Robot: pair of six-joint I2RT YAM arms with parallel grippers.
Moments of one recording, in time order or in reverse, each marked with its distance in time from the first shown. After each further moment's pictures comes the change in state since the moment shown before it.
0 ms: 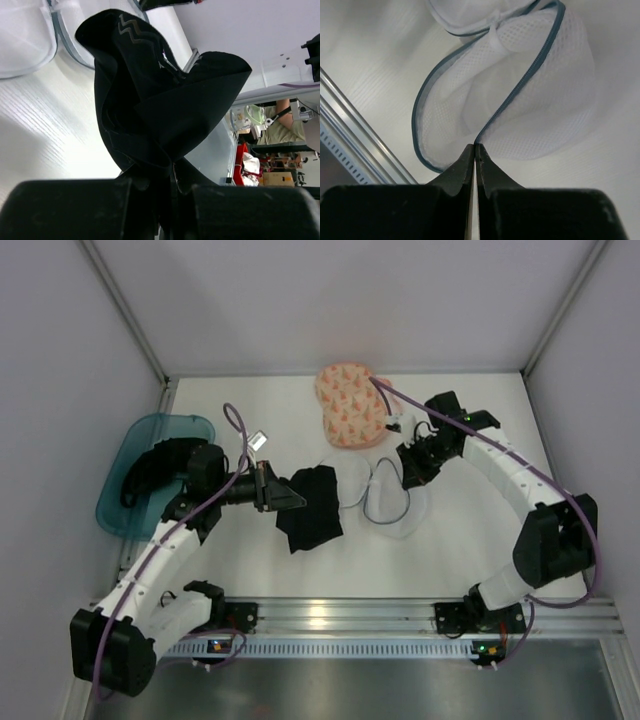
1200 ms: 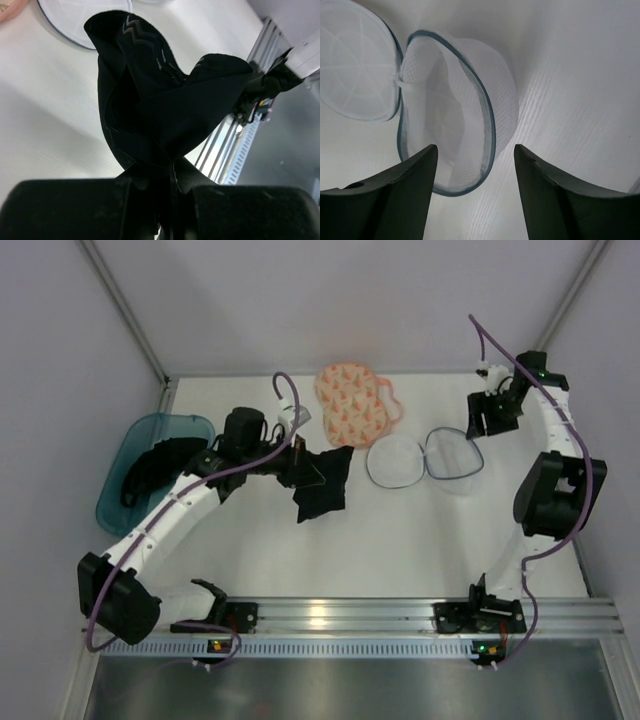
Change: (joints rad) left arm -0.246 0.289 0.392 -0.258 -0.328 0.461; right arm -0.504 0.271 0.373 0.005 0.151 0.028
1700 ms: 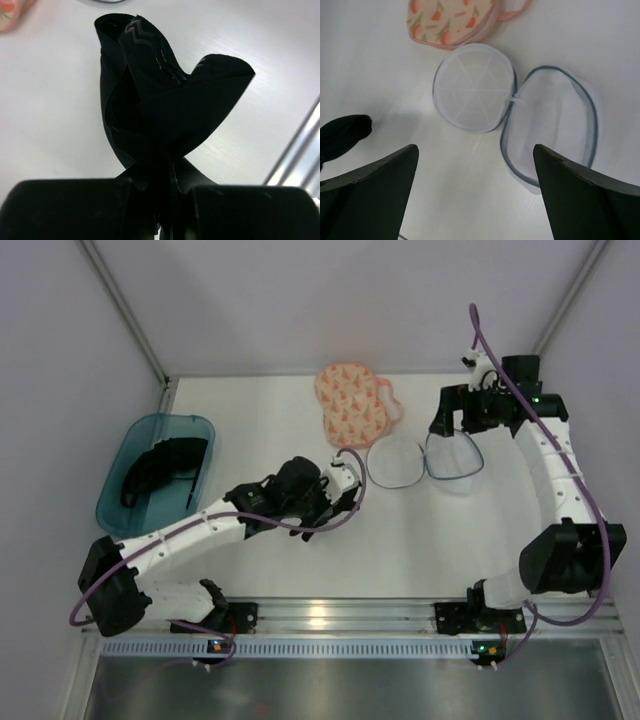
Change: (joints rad) left arm -0.393 0.004 -0.156 0.013 -0.614 0.314; right arm 0.198 -0.380 -0.231 0.160 -0.124 0.250
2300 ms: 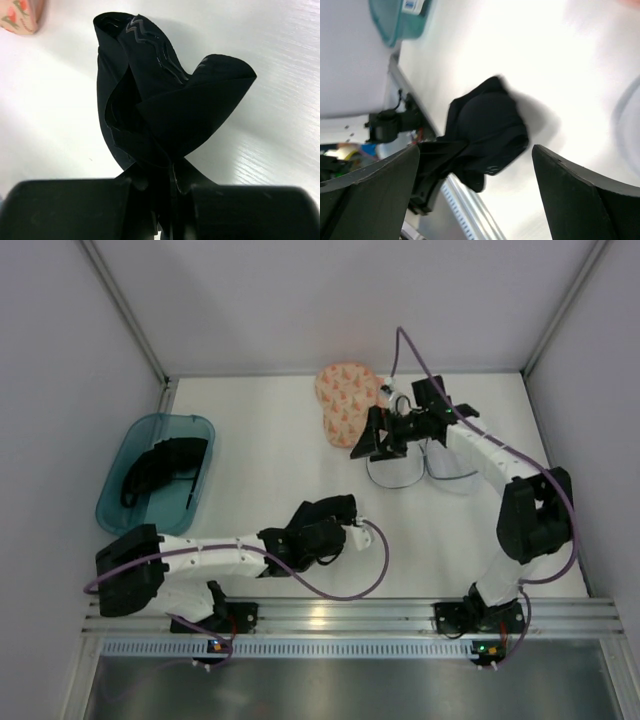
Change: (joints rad) left arm -0.316 0.093 -0.269 0.279 -0.506 0.185; right arm 0.345 0.255 -0.125 0.294 -0.379 0.461
